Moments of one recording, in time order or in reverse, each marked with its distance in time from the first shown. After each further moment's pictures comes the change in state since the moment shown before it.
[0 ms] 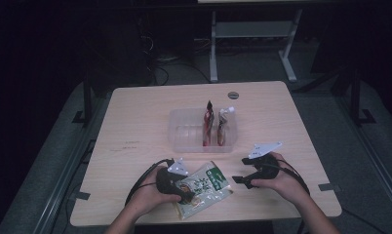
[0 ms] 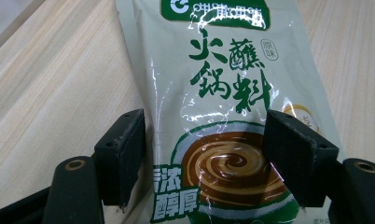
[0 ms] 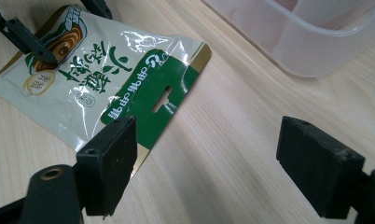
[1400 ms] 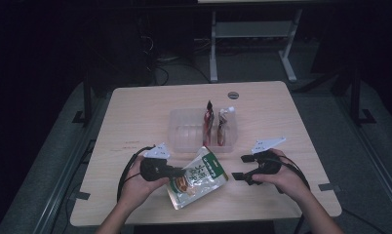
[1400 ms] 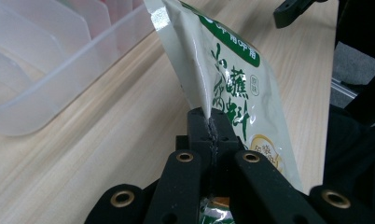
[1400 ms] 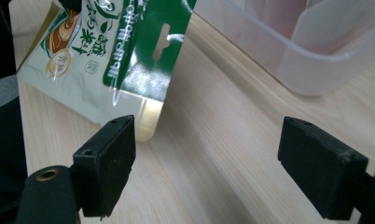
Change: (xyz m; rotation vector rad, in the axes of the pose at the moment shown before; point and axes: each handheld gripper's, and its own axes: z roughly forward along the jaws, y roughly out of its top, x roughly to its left) left arm 0.017 0.004 -0.057 -0.249 -0.035 -0.136; right arm -0.005 0.010 -0.008 -0.051 0.071 0.051
